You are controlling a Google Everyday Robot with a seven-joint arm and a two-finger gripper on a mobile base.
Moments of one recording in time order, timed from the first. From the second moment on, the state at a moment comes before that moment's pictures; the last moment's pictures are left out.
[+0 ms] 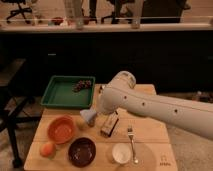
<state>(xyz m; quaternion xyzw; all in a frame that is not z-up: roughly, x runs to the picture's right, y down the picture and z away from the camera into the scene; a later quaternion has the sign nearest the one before) -0.032 0.106 0.689 -0.19 -0.20 -0.16 0.95</state>
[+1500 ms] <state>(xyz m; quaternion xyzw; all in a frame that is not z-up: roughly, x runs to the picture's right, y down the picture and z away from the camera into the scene) -0.133 0.102 0.676 -0.18 -0.23 -0.23 0.93</state>
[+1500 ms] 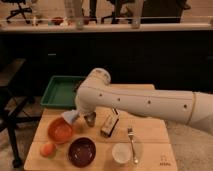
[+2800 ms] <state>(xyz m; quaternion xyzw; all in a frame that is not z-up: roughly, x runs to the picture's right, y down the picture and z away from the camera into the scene) -0.224 0.159 0.709 -0.26 -0.30 -0.30 0.87</state>
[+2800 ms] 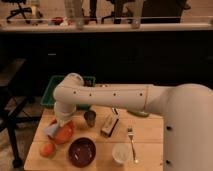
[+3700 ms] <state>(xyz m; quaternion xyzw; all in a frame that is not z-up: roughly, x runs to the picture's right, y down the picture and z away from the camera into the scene) -0.239 0.170 0.747 -0.29 -0.31 -0.30 0.85</state>
